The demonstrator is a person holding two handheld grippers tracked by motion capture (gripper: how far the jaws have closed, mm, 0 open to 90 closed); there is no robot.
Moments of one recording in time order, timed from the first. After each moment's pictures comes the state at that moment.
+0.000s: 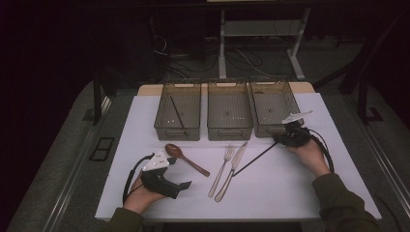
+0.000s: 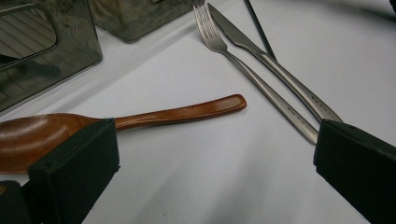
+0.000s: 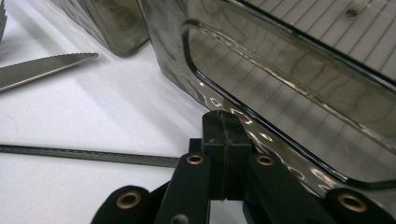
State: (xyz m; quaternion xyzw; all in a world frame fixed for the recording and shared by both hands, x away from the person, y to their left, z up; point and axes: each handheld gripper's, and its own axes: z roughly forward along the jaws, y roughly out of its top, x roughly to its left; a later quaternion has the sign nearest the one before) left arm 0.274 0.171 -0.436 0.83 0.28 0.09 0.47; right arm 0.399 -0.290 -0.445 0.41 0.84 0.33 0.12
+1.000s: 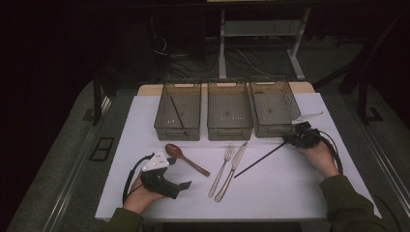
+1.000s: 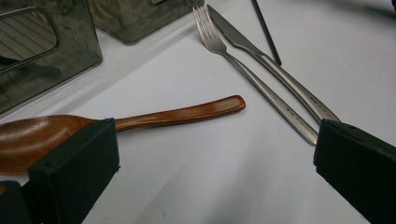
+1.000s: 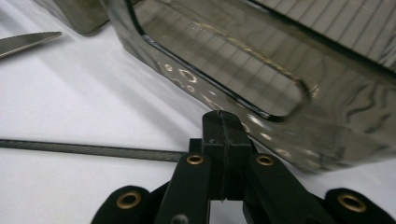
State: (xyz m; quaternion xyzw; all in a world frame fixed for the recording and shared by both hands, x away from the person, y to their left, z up) left arm 0.273 0.171 -0.435 0.83 0.27 0.09 0.47; right arm 0.393 -0.317 -0.444 0.43 0.83 0.31 0.14
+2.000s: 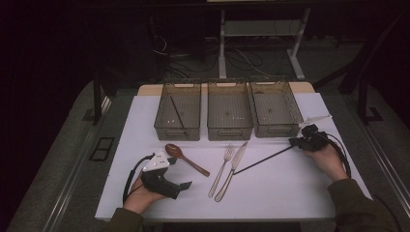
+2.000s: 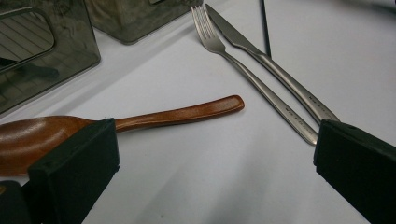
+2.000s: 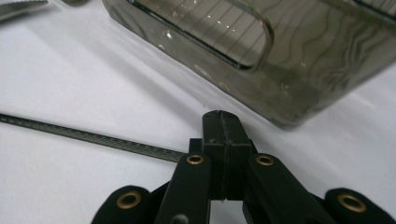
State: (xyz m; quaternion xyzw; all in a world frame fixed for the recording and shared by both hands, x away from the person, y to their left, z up) left arm 0.273 0.170 -0.435 0.83 0.27 0.09 0.47; right arm 0.382 -0.335 -0.444 0.44 0.84 0.30 0.14
